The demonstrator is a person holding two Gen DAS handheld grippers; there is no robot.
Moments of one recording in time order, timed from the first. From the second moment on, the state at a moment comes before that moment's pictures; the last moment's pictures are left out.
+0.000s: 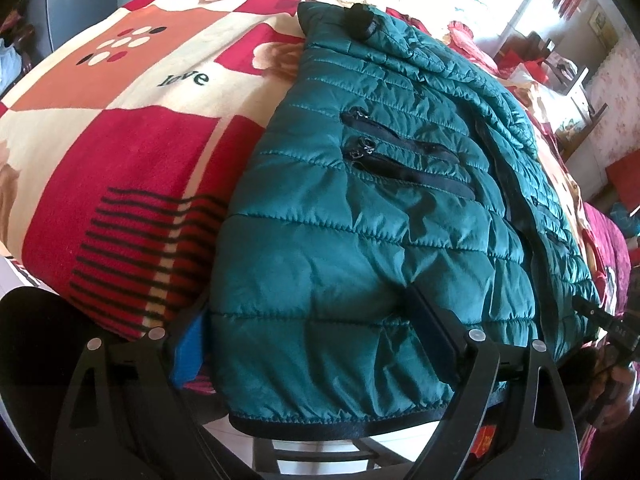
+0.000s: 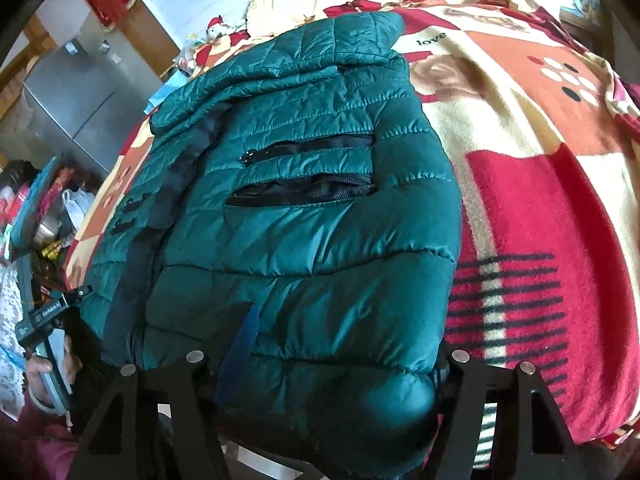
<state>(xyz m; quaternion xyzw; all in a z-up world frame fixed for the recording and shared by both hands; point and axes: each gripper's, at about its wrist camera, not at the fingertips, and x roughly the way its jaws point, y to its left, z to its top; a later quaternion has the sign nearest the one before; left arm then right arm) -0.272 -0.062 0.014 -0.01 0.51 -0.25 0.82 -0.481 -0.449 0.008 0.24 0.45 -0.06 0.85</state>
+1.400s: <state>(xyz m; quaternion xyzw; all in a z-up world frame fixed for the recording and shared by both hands) -0.233 -0.069 0.129 -0.04 0.39 -0.31 0.87 -0.424 -0.486 0.130 0.24 0.31 -0.06 0.92</state>
